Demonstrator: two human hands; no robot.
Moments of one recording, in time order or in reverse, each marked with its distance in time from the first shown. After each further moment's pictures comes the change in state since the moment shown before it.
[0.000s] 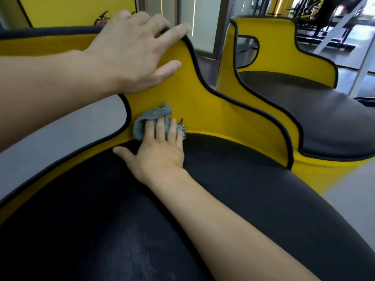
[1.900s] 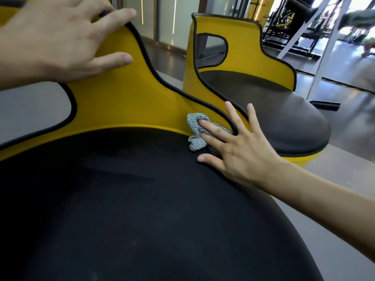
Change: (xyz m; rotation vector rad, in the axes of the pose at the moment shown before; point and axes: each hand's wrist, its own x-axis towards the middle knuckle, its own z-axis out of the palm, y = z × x) left_hand 0.002 0.010 0.005 -0.188 -0.082 -0.071; right_hand -0.068 0.241 -0.089 -0.893 0.162 -0.313
